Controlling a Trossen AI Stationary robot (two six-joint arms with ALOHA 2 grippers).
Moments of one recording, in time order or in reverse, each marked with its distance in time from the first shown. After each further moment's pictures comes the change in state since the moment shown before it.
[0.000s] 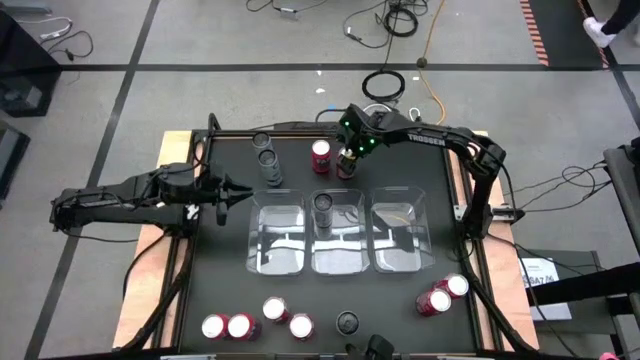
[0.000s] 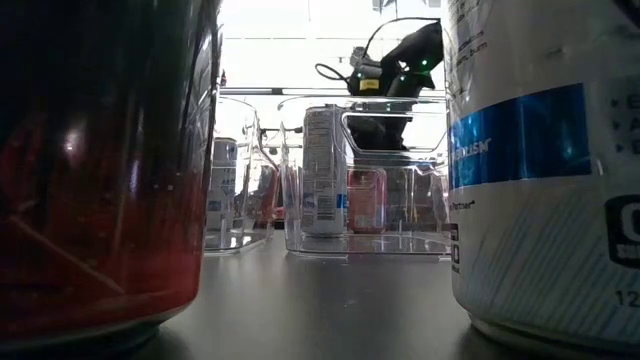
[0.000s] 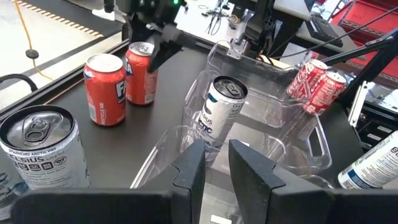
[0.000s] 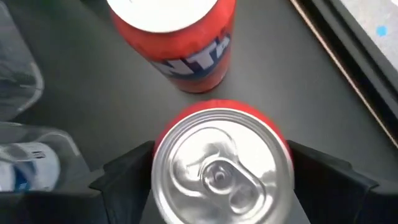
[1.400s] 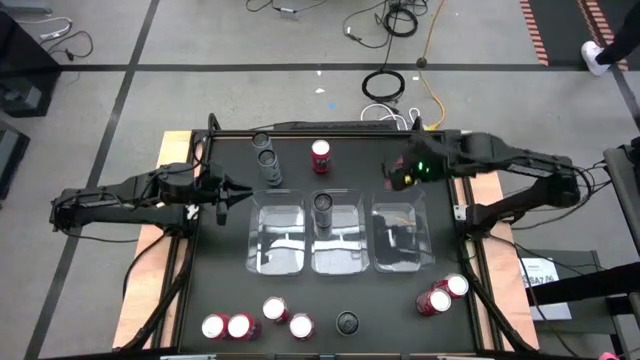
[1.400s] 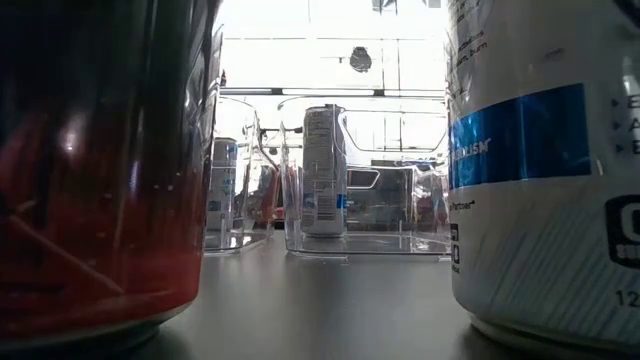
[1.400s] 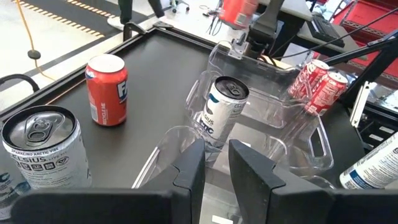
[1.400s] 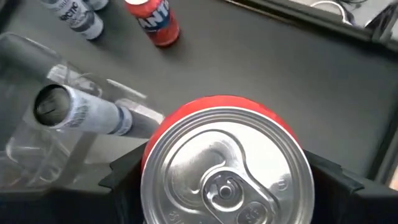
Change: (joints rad) left arm 0.000 0.000 0.000 0.000 -0.005 0.001; right arm 0.481 -0.643 -0.001 -0.645 0.444 0.979
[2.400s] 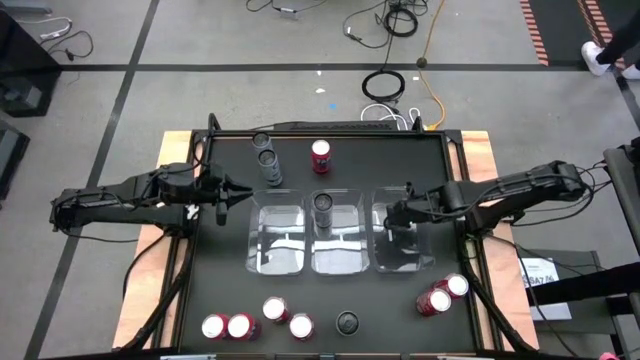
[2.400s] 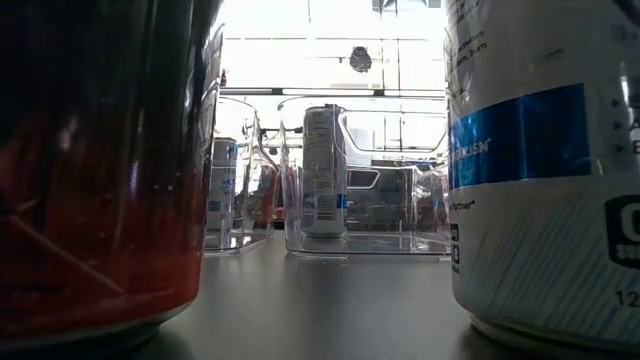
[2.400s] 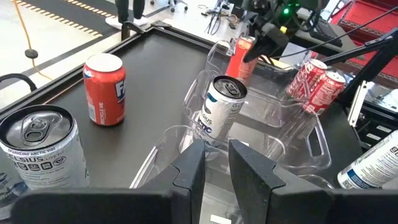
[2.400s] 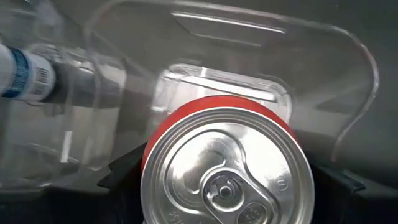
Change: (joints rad) left arm 0.000 0.000 0.000 0.000 0.008 -0.002; right arm 0.209 -0.074 -0.594 0.291 0.000 0.467
